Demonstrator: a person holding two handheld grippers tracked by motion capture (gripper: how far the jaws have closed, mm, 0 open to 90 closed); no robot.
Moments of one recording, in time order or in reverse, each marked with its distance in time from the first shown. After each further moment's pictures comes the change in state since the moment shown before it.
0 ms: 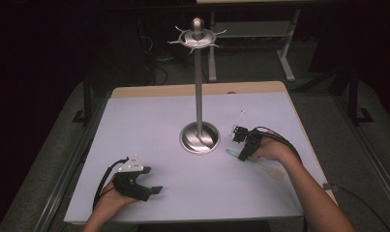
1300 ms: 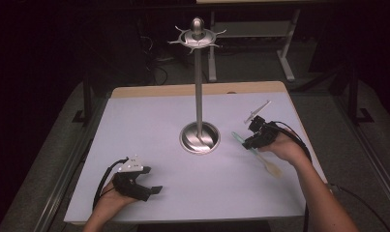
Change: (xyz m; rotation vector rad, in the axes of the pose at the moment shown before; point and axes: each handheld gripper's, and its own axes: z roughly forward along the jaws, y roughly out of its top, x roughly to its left) left arm 0.000 0.000 0.000 -0.012 0.004 -0.007; right arm -0.009 -0.035 -0.046 -0.347 -0.024 0.106
